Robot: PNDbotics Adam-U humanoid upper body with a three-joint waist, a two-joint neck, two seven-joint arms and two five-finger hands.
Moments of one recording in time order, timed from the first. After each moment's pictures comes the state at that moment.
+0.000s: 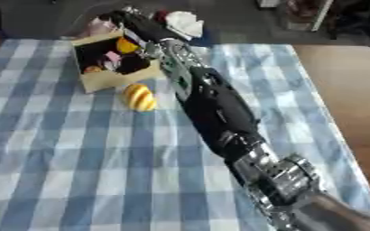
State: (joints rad) left arm -0.23 0.22 -0.07 -1.86 -0.27 0.08 -0.07; right arm -1.07 -0.18 0.16 -0.96 0.89 -0.31 0.24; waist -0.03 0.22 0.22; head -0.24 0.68
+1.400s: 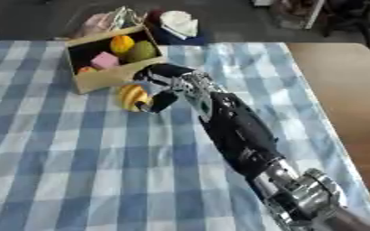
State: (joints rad) left arm -0.22 0.22 -0.06 -1.86 -0.28 0.08 -0.06; right arm -0.99 -0.18 0.12 -0.76 0.99 -0.30 0.37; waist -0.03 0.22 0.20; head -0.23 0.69
